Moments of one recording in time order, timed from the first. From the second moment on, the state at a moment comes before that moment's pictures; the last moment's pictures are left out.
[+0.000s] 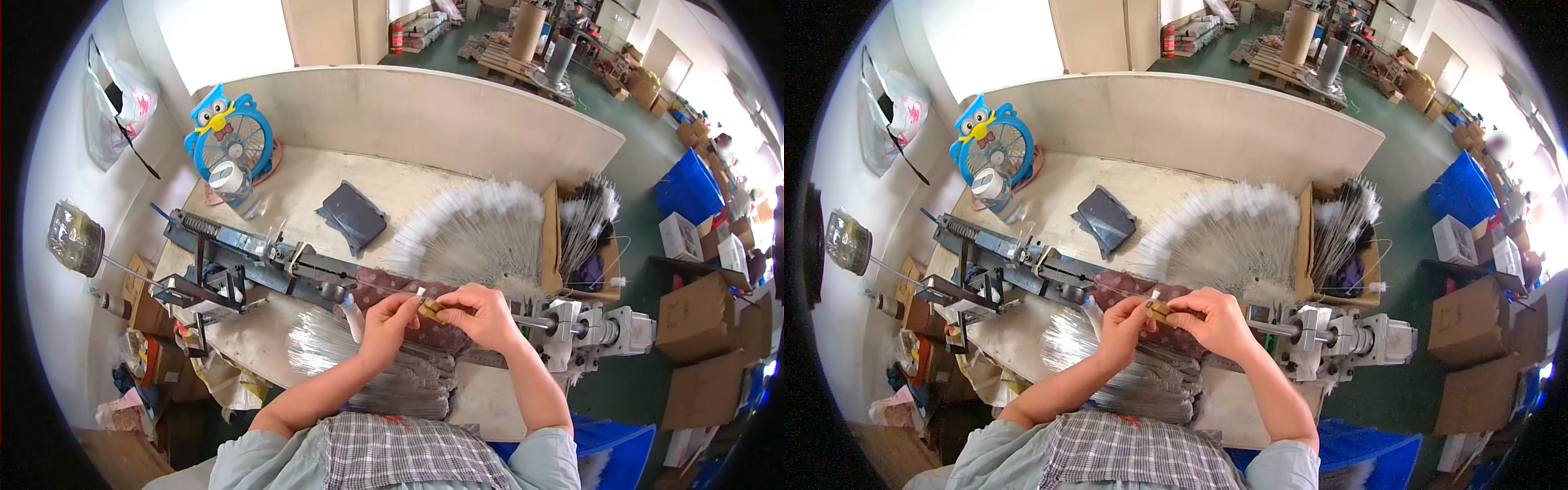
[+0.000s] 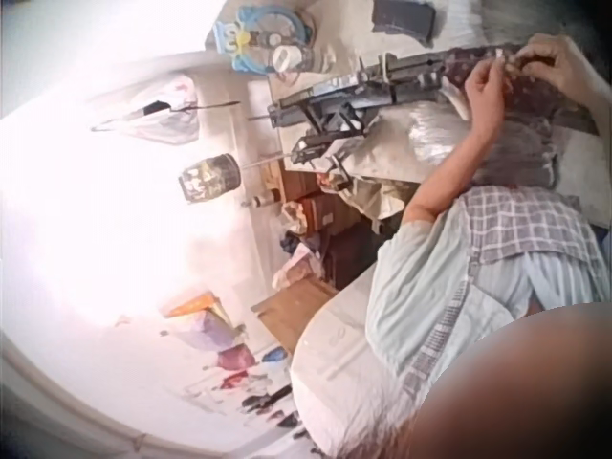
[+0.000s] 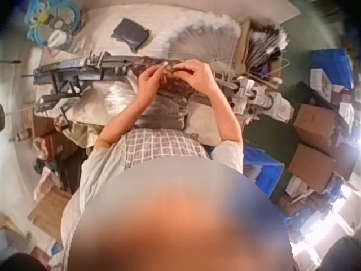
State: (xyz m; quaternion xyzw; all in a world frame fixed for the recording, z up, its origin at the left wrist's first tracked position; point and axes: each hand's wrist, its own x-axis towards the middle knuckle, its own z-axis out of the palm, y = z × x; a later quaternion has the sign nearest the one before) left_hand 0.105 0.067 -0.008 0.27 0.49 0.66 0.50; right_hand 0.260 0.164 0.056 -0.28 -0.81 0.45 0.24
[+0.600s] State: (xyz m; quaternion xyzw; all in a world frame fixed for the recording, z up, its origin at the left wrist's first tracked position) left_hand 0.075 0.048 0.004 0.13 0.45 0.71 0.53; right_hand 0.180 0.159 0.061 -0.29 -0.89 0.28 0.19
